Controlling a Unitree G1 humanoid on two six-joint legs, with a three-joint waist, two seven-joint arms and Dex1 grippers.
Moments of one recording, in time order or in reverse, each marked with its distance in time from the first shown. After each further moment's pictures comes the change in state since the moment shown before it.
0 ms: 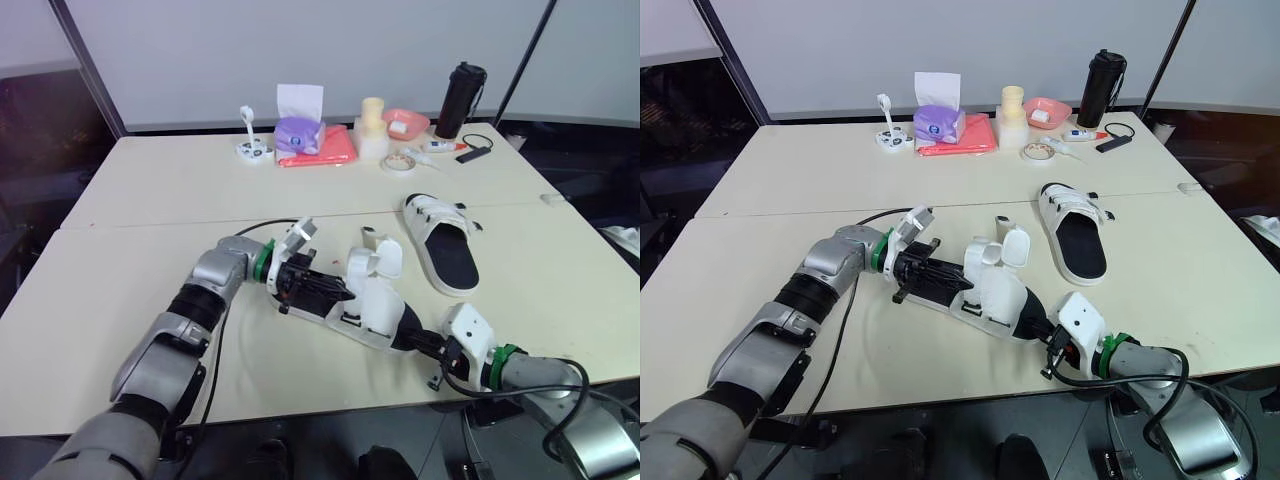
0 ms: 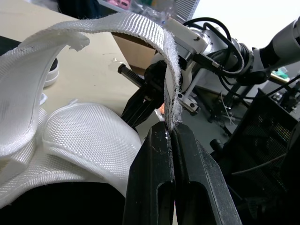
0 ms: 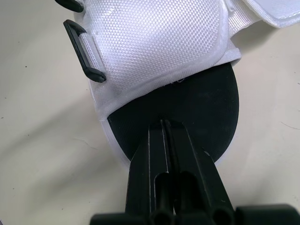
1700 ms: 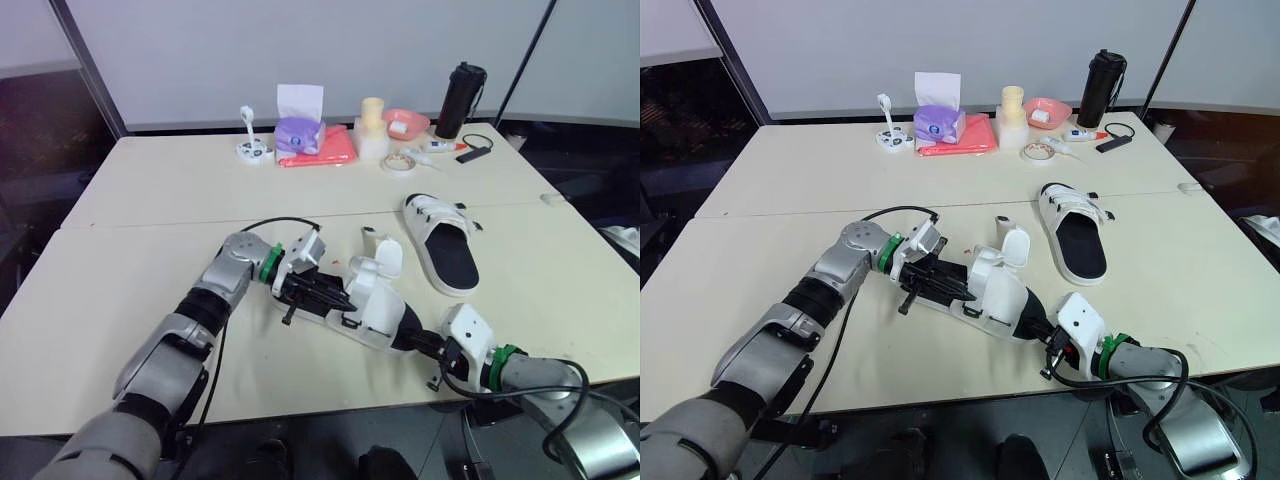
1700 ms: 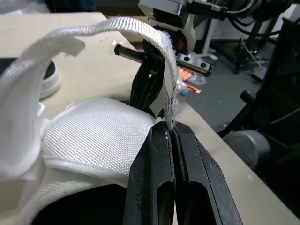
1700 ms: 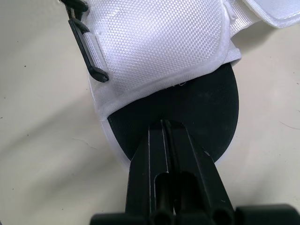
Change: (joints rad) left arm -0.001 -0.012 -0.079 0.068 0.084 -0.438 -0.001; right arm 0.002 0.000 0.004 -0.005 -0.003 0.001 -0.009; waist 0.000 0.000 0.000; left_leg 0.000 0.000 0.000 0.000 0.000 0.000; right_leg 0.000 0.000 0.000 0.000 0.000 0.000
